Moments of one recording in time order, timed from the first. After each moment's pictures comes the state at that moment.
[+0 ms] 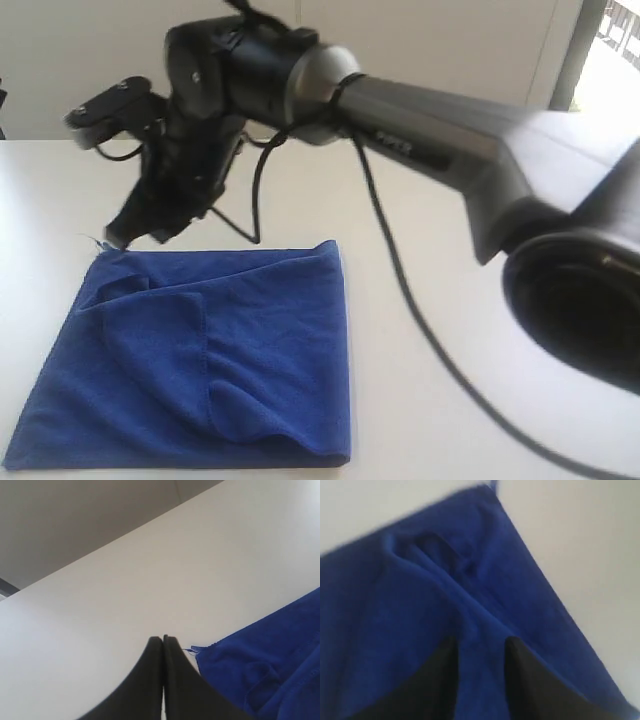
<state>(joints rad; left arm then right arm) 0.02 1.38 -1.23 -0.39 0.63 0.81 0.66 2.24 -2.13 0.09 1.02 -0.27</state>
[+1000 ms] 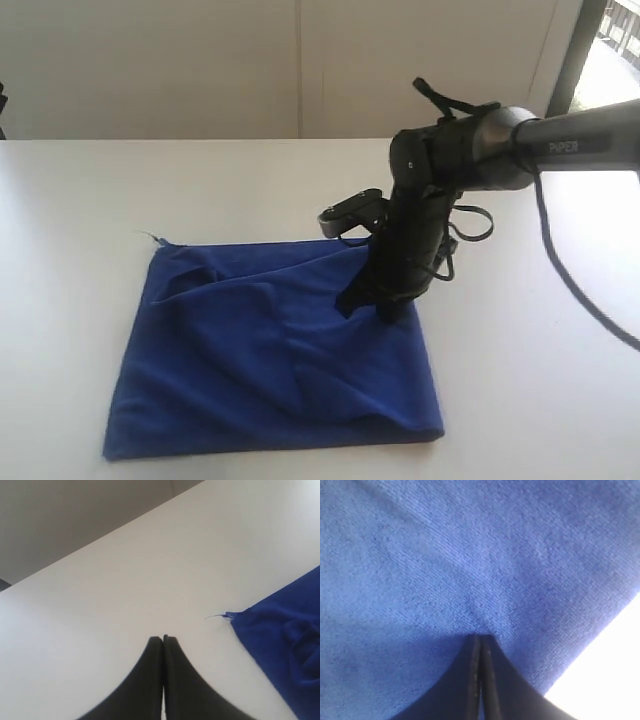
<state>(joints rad) 0.02 1.38 -1.23 -0.39 0.66 0.81 0.31 2.12 -1.43 0.05 0.88 -0.24</state>
